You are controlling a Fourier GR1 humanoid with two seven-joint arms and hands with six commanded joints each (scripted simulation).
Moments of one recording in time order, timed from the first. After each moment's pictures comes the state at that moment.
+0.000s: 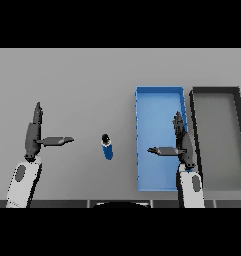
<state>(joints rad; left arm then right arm) -0.11 0.43 -0.16 -1.48 0.24 0.26 0.01 0.00 0.00 0.00 -1.57 0.00 0.00 0.00</state>
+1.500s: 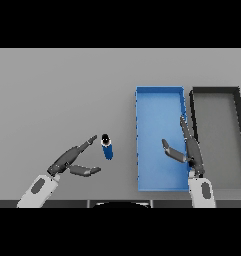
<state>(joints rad) -0.04 0.49 -0.52 -1.61 0.11 -0.17 -0.03 0.09 -0.16 0.06 -1.69 0.15 0.06 -0.10</state>
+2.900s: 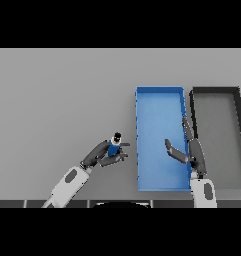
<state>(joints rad) -0.20 0.14 -0.57 -1.33 0.07 -0.09 -0.14 0.10 -0.17 0.05 -1.70 0.13 0.06 -0.09</state>
